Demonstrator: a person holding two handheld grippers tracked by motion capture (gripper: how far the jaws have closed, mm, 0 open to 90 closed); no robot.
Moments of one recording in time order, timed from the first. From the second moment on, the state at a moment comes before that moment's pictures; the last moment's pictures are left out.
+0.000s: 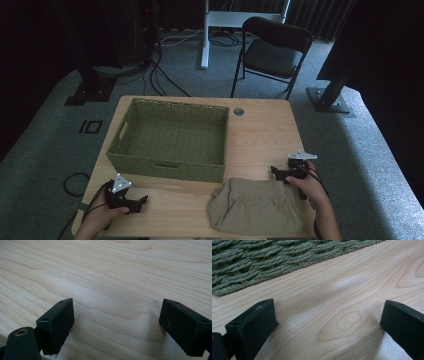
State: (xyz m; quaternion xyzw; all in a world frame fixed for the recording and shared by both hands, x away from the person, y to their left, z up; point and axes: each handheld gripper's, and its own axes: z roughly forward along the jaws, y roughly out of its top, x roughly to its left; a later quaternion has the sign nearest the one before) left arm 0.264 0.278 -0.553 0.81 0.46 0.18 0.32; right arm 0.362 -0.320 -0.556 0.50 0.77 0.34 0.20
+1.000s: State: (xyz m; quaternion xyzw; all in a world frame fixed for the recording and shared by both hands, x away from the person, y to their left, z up) left arm 0.261 0.298 -0.493 0.79 0.43 0.24 0.36; right arm 0.363 -0.267 -0.470 0.45 0.75 0.43 0.22
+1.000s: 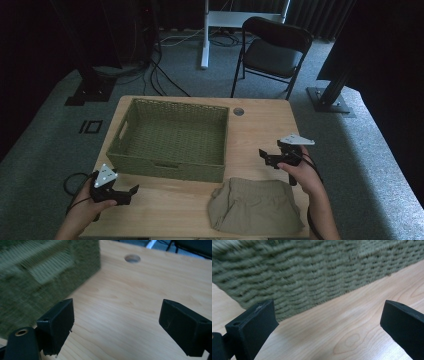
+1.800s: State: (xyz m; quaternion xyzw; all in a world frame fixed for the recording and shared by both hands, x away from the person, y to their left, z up) left arm 0.279 0.312 -0.440 0.77 0.40 0.26 0.42; right arm 0.362 -0.191 -0.450 0.38 0.78 0.46 0.21
